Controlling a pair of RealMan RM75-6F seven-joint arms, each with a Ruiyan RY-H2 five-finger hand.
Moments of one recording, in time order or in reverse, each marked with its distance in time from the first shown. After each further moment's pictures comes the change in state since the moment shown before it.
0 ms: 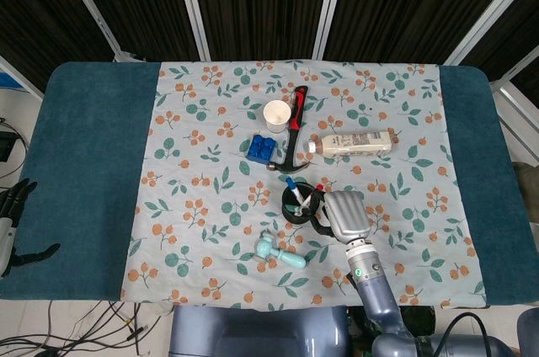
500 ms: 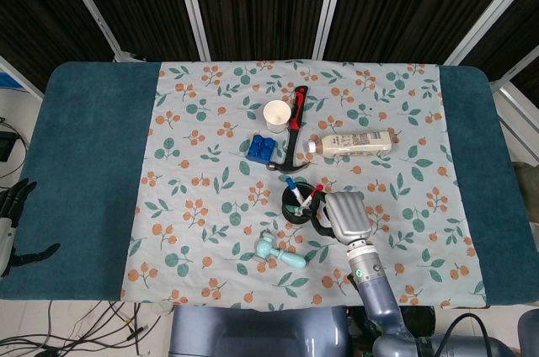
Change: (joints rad) left arm 0.000 0.000 0.000 -0.002 0.001 0.001 0.002; right arm -0.006 0.000 -0.001 0.000 -0.003 0.000 0.003
